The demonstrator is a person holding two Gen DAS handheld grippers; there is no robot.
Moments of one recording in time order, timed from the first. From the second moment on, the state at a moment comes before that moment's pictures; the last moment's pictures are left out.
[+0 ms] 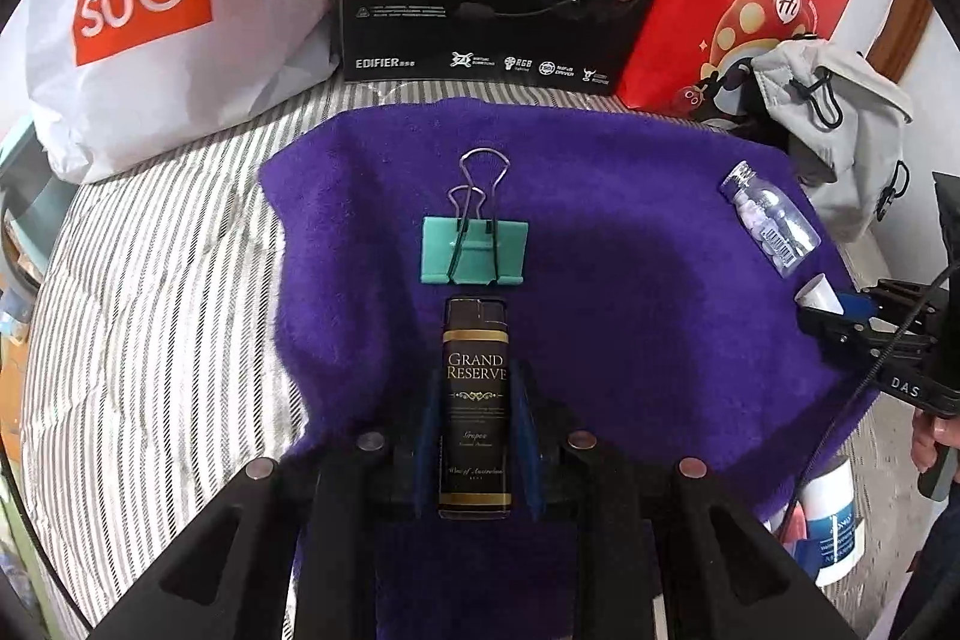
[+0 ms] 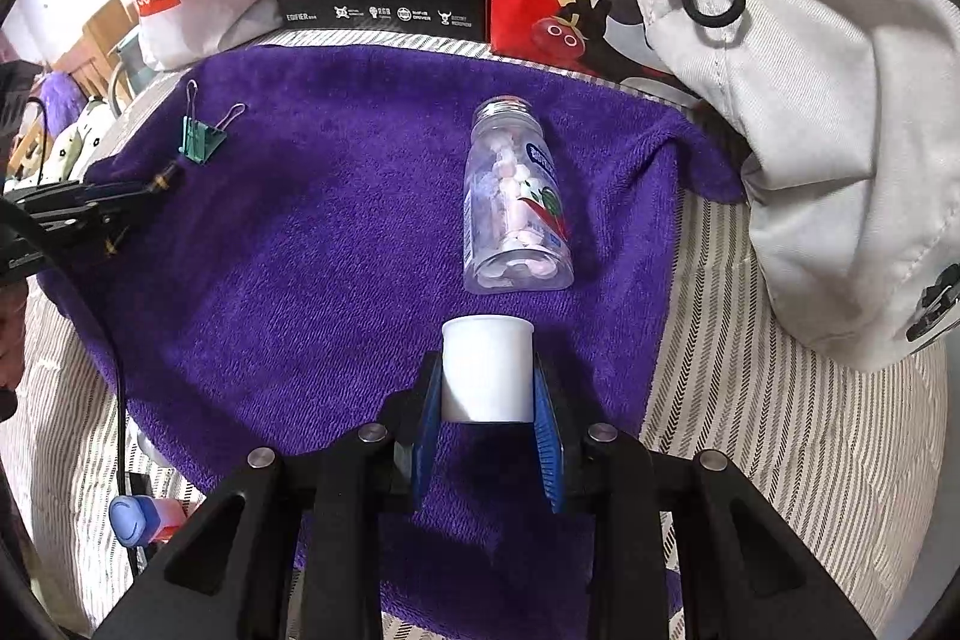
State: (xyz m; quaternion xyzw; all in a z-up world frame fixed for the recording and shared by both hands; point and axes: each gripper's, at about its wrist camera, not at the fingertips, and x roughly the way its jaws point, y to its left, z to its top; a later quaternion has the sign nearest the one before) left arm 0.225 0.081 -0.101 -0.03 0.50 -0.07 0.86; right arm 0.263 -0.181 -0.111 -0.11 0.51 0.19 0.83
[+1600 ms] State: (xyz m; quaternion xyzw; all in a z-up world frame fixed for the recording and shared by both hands) left arm 0.083 -0.036 -0.108 0.00 0.52 -0.08 0.85; right arm 0.091 -0.258 -0.052 0.02 0.49 0.21 0.84
